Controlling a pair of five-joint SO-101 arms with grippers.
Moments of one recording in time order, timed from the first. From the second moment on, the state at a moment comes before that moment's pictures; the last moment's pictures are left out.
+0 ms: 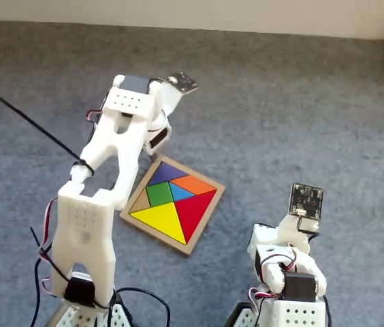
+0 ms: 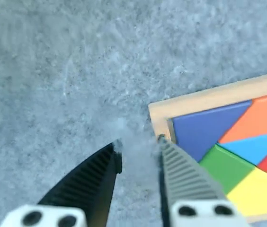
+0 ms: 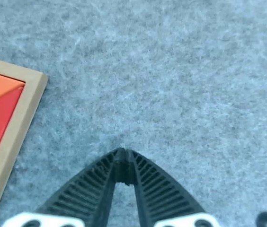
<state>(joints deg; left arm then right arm) 7.2 38.9 -30.8 89.9 -23.5 -3.5 -104.4 95.8 68.5 -6.5</state>
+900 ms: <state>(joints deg) 7.0 -17.4 37.5 44.0 -3.6 -3.5 -104.4 95.8 68.5 -6.5</state>
